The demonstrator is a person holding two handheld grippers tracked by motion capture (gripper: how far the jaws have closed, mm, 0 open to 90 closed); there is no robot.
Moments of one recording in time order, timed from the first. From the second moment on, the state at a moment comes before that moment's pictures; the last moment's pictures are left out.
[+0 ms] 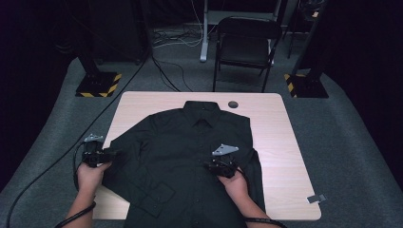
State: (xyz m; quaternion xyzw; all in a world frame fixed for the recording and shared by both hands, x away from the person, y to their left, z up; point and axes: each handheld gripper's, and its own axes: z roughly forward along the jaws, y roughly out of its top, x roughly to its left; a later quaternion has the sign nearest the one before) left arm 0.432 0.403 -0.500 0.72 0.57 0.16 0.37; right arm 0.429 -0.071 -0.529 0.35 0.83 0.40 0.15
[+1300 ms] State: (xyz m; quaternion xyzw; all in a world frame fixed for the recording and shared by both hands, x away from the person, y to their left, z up) left arm 0.418 0.427 -0.513 0.69 0.62 0.12 0.35; right arm 0.430 -0.072 -0.529 0.35 0.83 0.40 0.15
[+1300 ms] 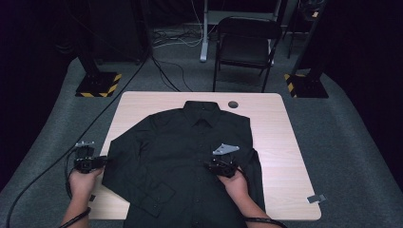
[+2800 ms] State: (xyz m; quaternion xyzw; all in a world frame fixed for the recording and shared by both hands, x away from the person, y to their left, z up) left arm 0.406 0.400 -0.477 0.74 0.52 0.18 0.39; right arm 0.430 -0.071 -0.529 0.35 0.83 0.40 0.15
